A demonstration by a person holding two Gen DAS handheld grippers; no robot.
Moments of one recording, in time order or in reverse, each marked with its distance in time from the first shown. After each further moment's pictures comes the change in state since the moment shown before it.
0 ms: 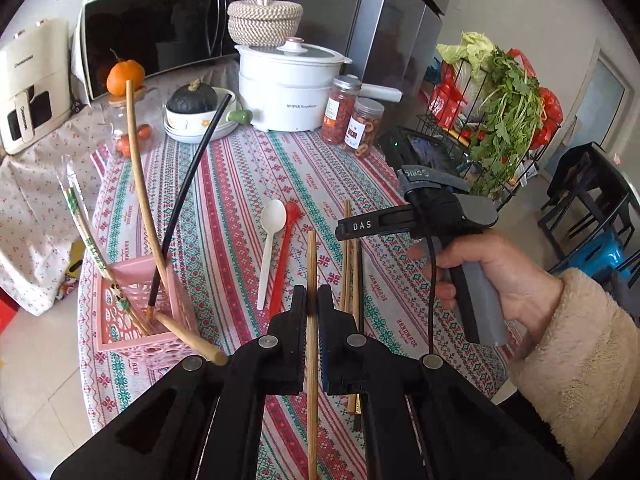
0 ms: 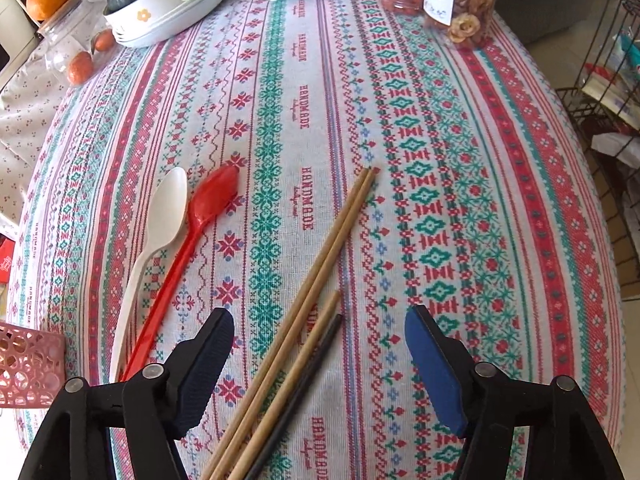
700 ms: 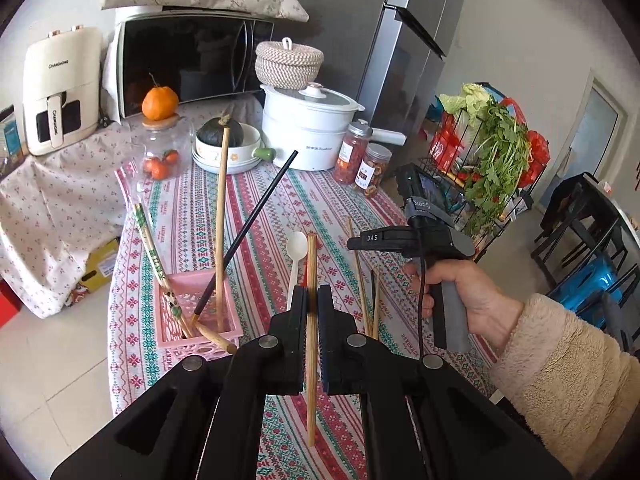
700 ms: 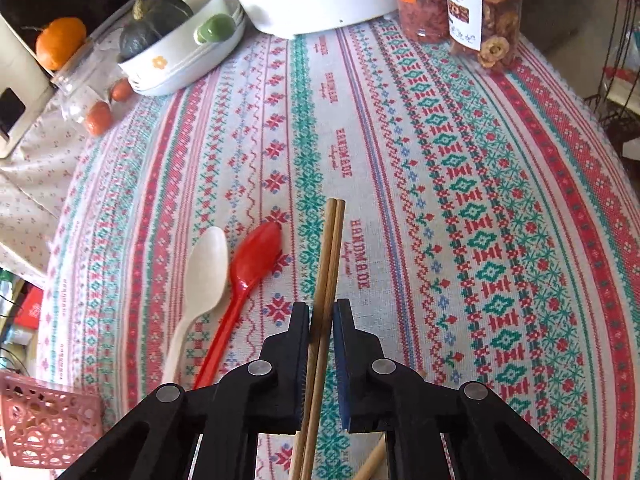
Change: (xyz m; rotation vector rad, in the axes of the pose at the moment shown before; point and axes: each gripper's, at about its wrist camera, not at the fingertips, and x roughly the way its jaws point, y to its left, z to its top) left arm -0.058 0.033 -0.008 -0.042 -0.136 -0.013; right arm -0.007 0.012 0.009 0.081 -0.147 0.128
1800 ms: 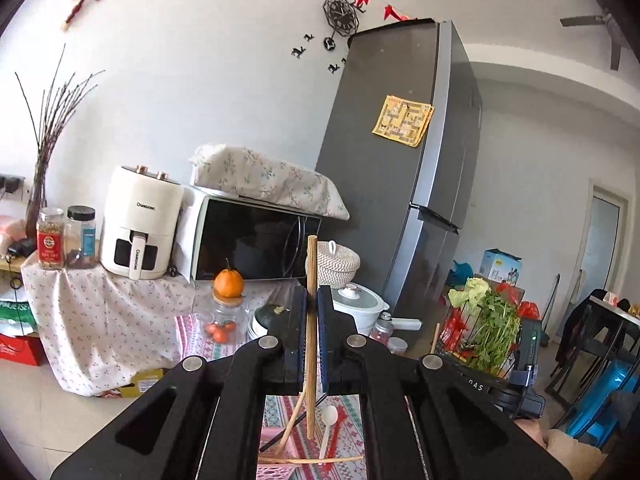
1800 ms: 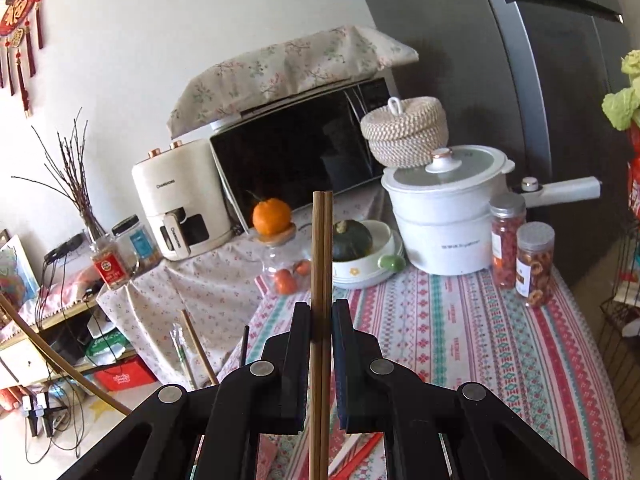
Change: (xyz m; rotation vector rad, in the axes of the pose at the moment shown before) left arm -0.169 0.047 0.037 -0.104 -0.636 0.096; right arm -0.212 0.079 -0.055 -0.224 -0.586 0.253
